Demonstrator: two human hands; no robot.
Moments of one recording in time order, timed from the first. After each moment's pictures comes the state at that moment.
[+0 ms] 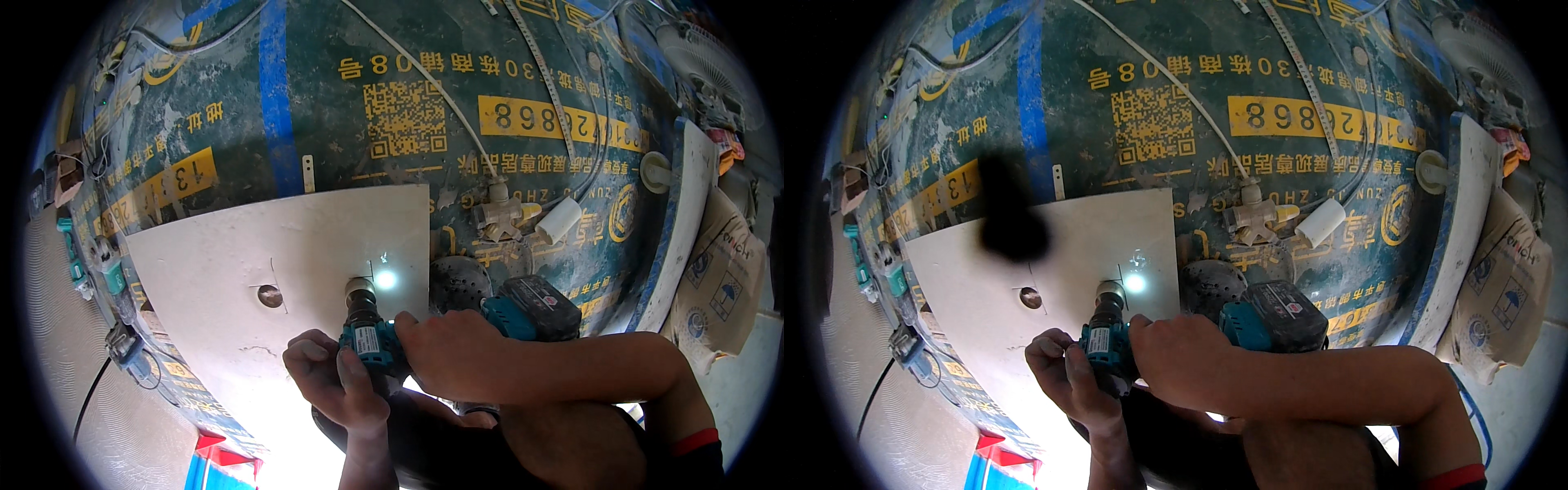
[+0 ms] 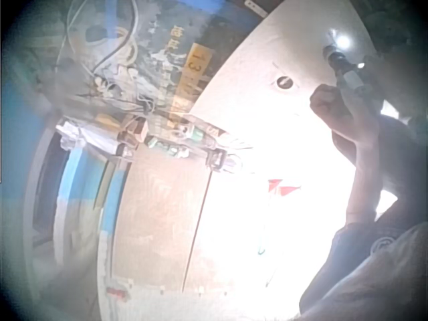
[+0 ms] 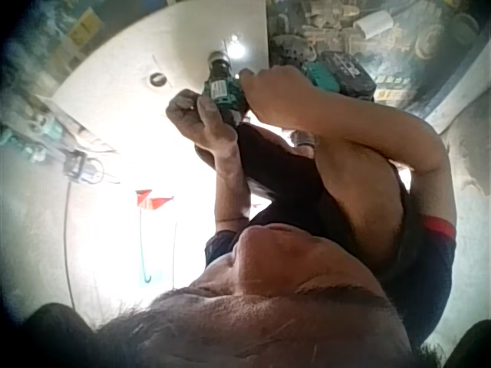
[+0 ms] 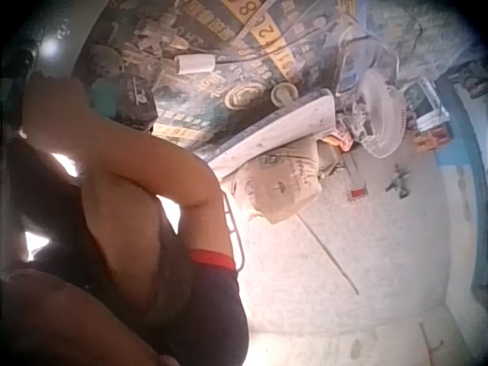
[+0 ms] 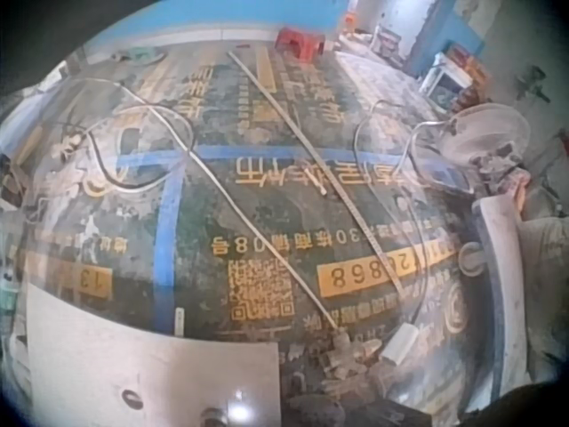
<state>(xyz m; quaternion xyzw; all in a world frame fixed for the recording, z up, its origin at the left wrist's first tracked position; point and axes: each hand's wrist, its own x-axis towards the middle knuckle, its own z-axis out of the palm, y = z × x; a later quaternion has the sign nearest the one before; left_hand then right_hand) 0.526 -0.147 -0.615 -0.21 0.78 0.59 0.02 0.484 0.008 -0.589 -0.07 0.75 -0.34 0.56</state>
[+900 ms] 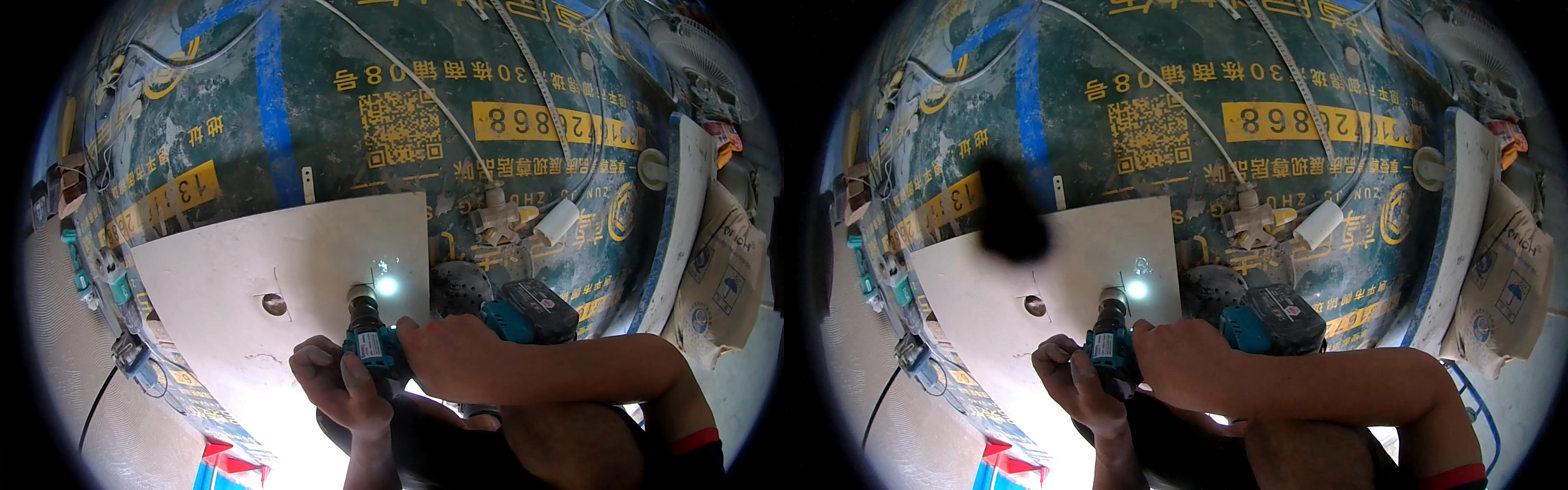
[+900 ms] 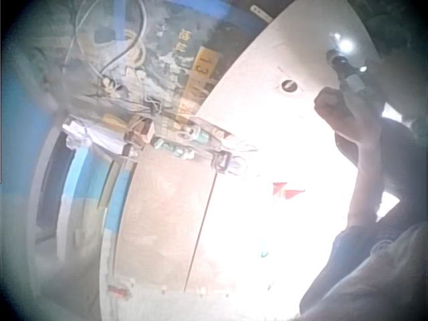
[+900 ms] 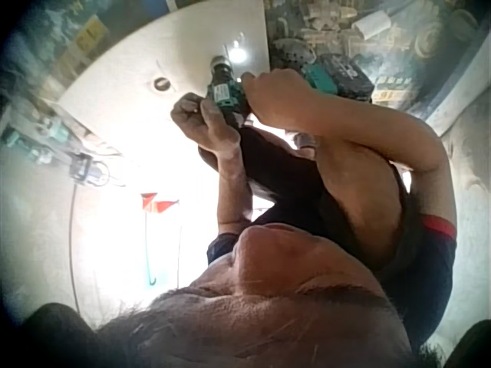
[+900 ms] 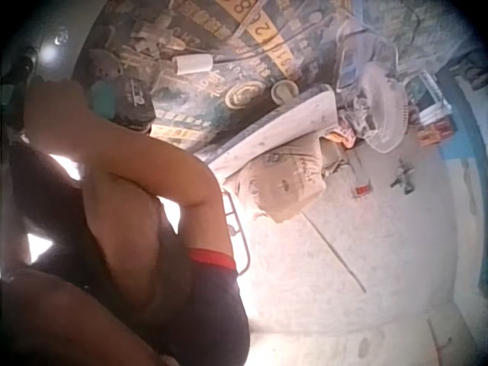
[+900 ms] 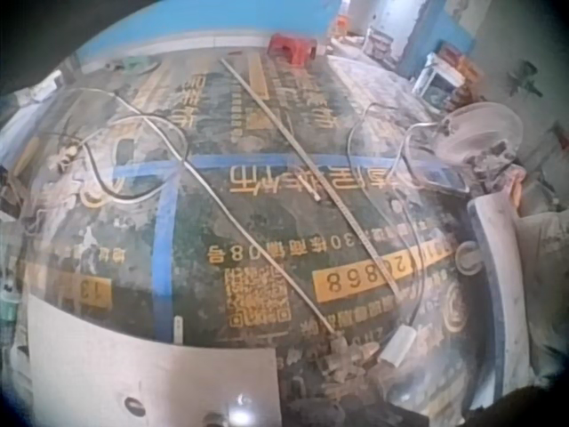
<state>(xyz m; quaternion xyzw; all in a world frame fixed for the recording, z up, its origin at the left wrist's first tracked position) 0.527 -0.145 -0.613 -0.18 0.80 0.57 0.04 0.488 0.010 -0.590 -0.08 0.77 -0.34 0.54</state>
